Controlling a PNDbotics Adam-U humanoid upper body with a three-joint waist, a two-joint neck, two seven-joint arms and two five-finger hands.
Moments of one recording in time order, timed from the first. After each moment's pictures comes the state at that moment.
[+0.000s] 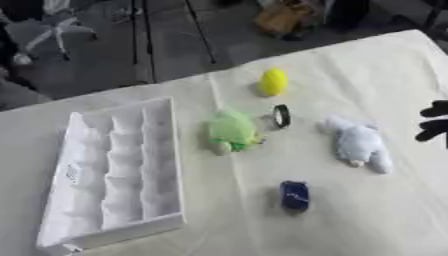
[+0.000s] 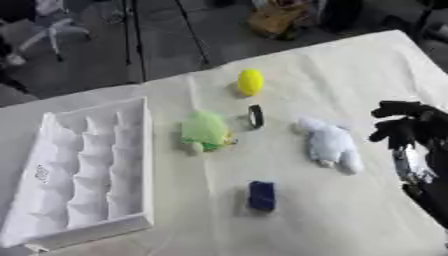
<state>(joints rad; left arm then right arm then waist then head) -0.06 0.18 0.39 -1.92 0.08 -0.32 0.16 -0.12 -0.47 0.02 -1.98 0.14 -0.29 -0.04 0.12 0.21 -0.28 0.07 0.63</state>
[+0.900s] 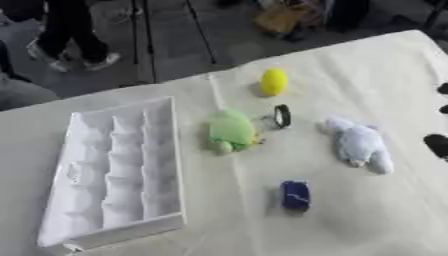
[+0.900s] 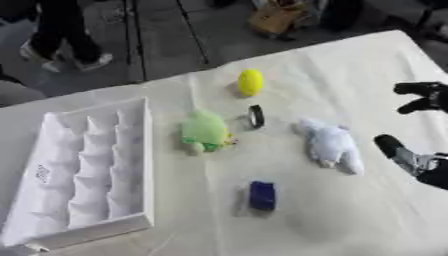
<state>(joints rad) -0.06 0.18 0.38 -1.92 0.08 -0.31 0.14 -0.20 -0.75 -0.01 -1.85 0.32 -0.16 0.11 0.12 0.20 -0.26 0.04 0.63</state>
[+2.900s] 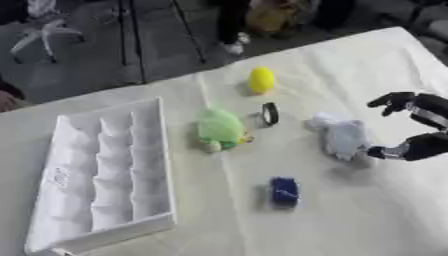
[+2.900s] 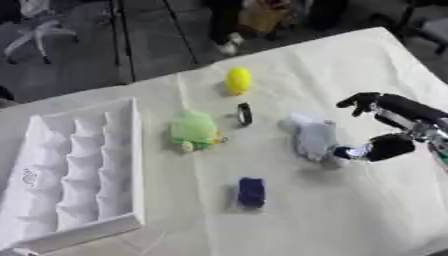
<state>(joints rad) -0.05 0.18 0.35 -1.91 0.10 -0.32 0.10 -0.56 -0.74 0.18 -1.27 0.55 -0.30 0.30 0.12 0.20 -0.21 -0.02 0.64</state>
